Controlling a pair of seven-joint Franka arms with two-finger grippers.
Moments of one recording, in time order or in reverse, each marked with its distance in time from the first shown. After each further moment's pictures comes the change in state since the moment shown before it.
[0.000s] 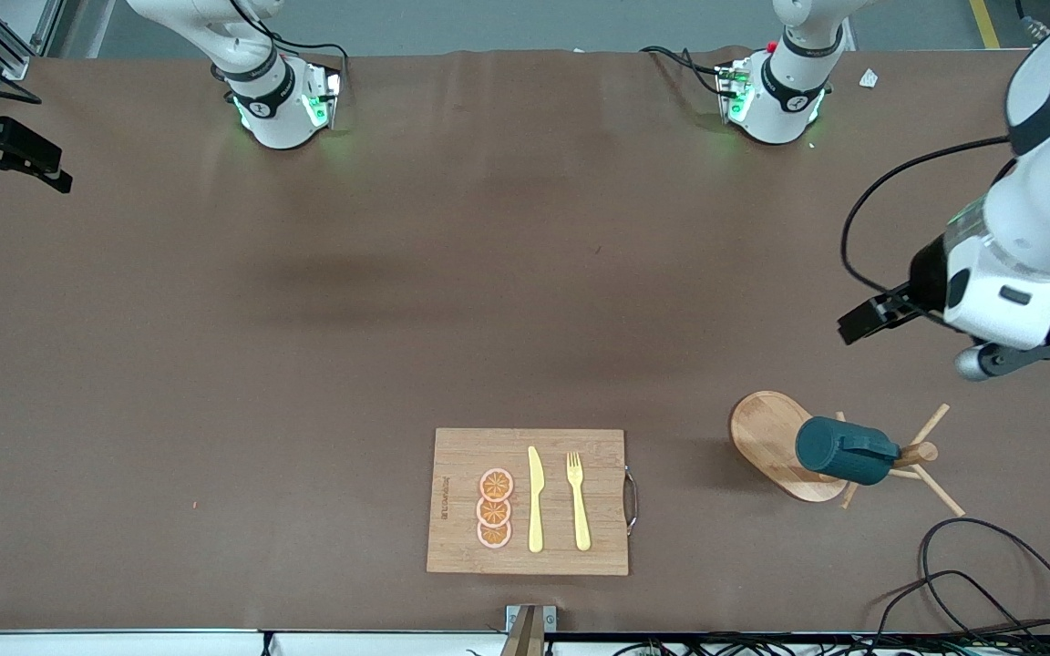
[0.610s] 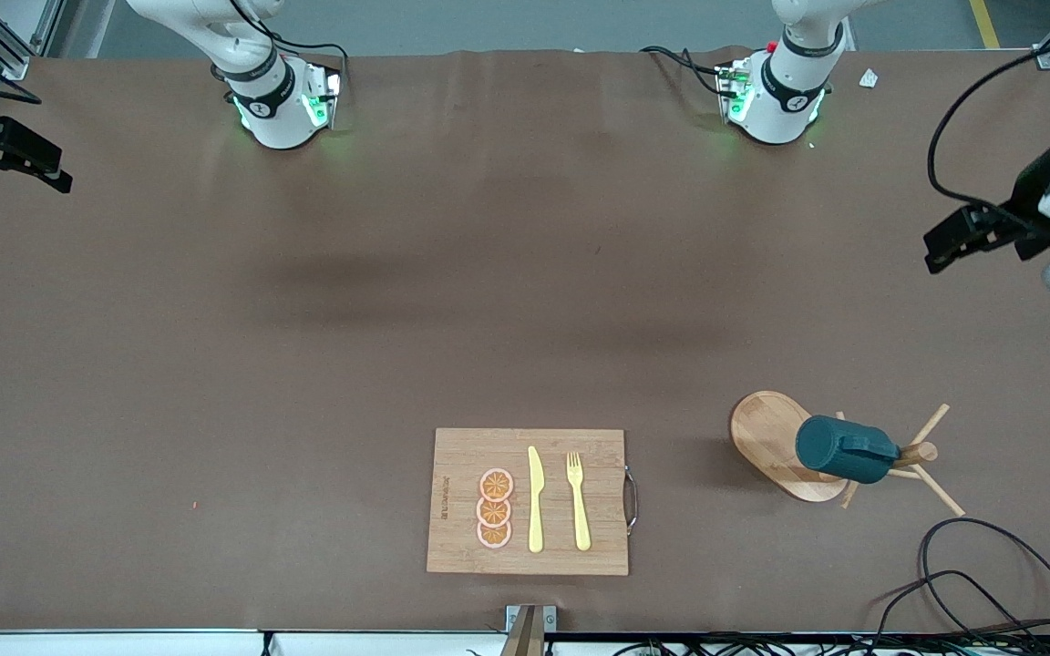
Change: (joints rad) left arm -0.170 -0.232 0.347 -0.073 -0.128 -0.085 0.304; right arm 0.000 0.000 0.000 0.000 0.000 0.000 0.000
